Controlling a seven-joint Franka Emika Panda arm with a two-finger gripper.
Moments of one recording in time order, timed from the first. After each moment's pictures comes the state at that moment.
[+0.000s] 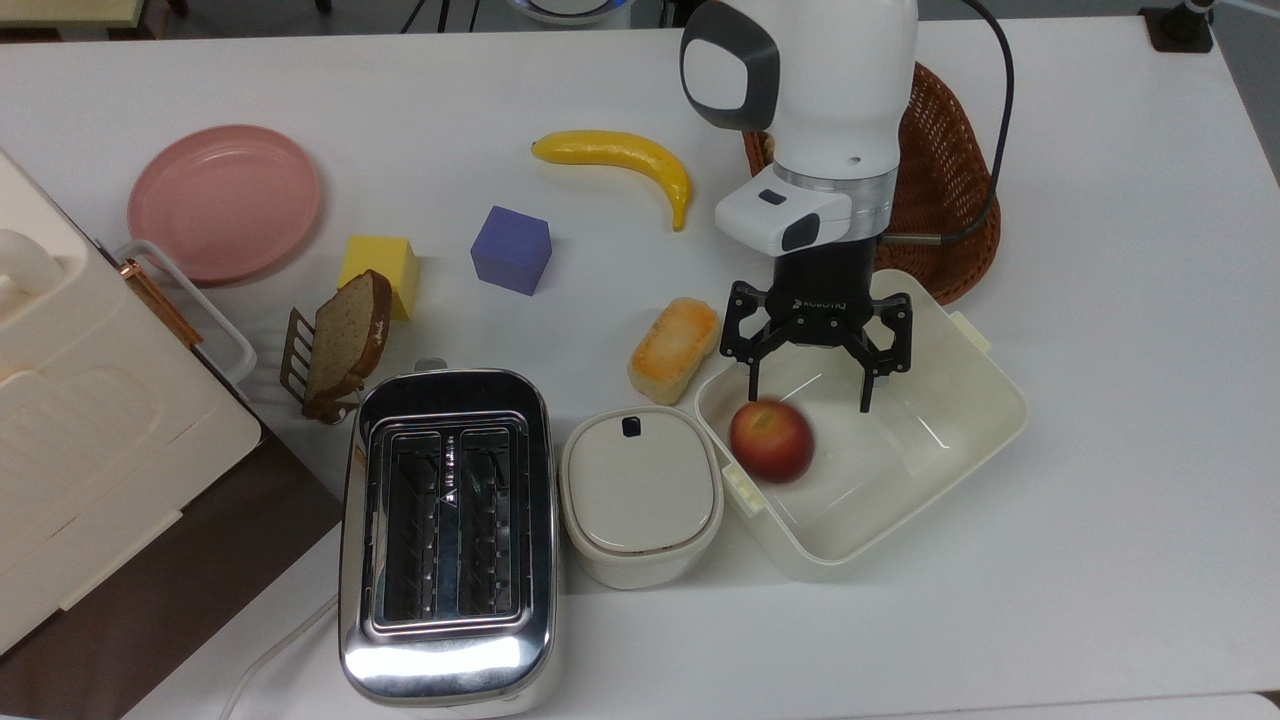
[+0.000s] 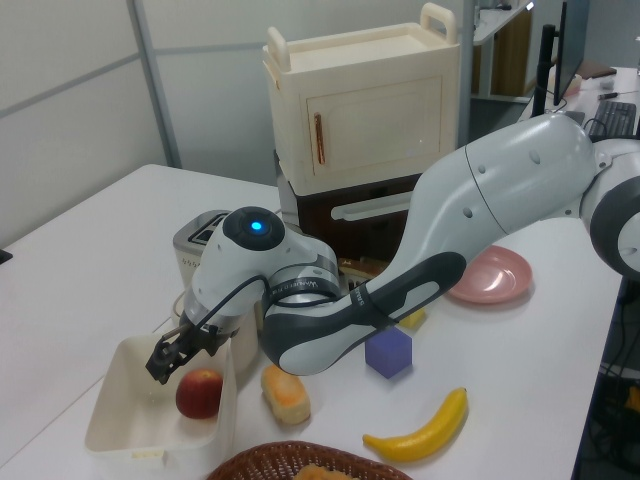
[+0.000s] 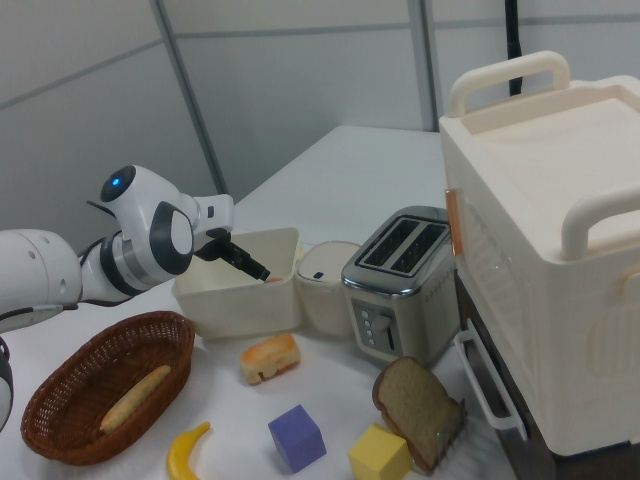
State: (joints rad) arm 0.11 0.51 0.26 -1.60 -0.53 2.61 0.87
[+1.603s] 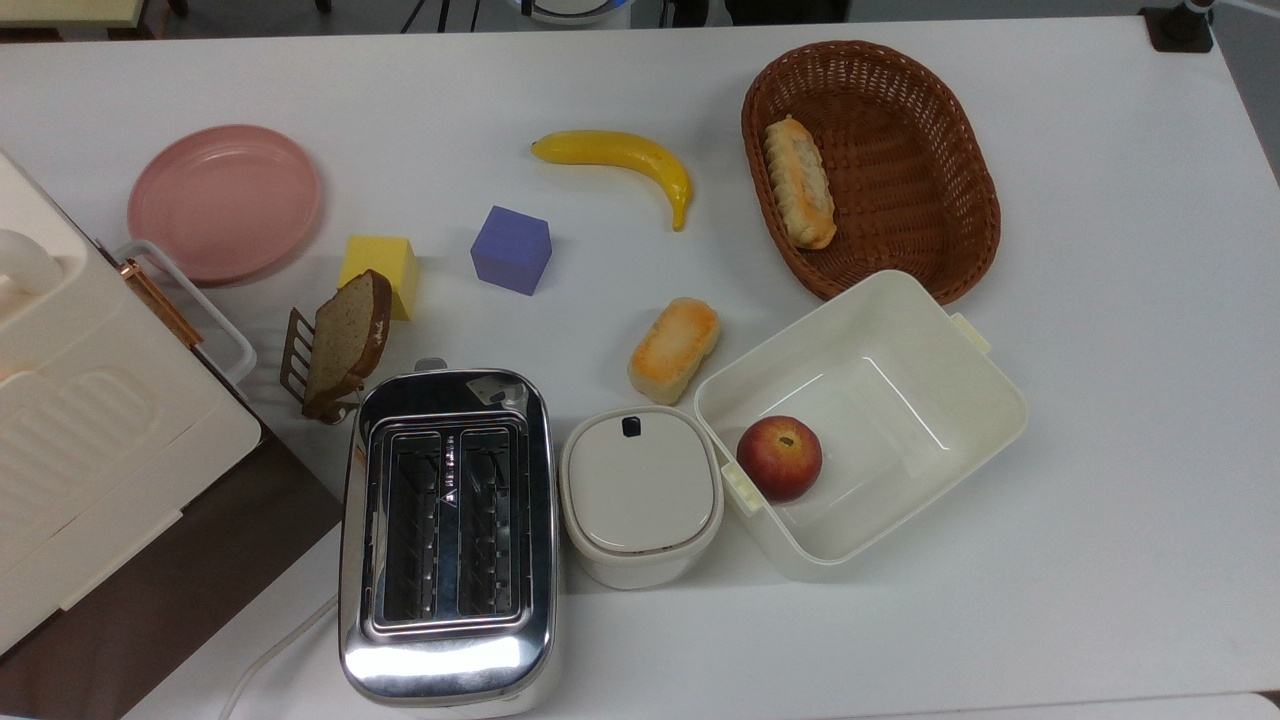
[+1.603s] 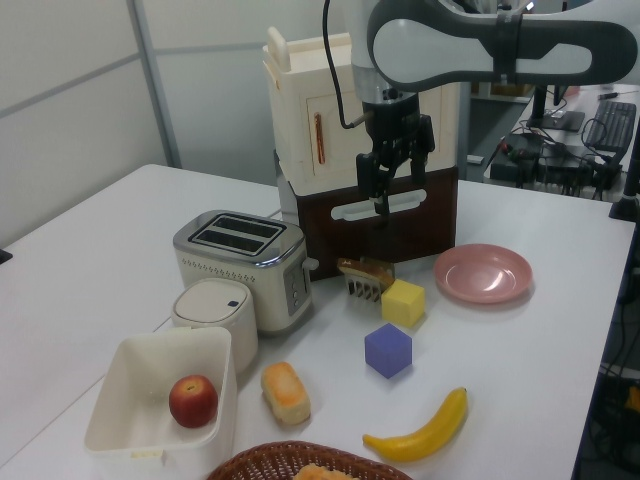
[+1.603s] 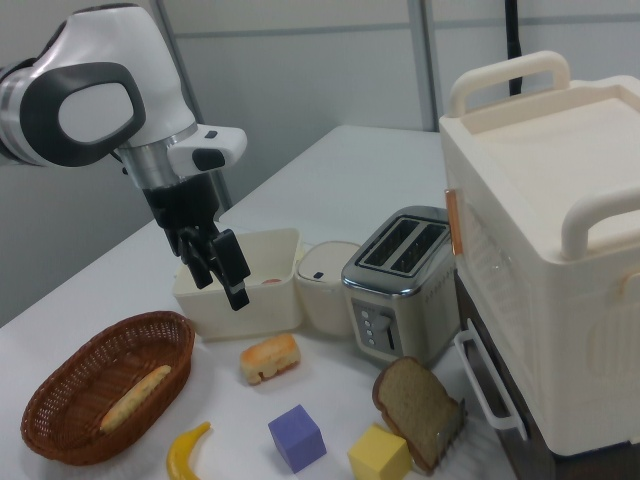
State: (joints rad) arm 0.00 -0.03 0.00 -1.58 -0.12 1.51 0.17
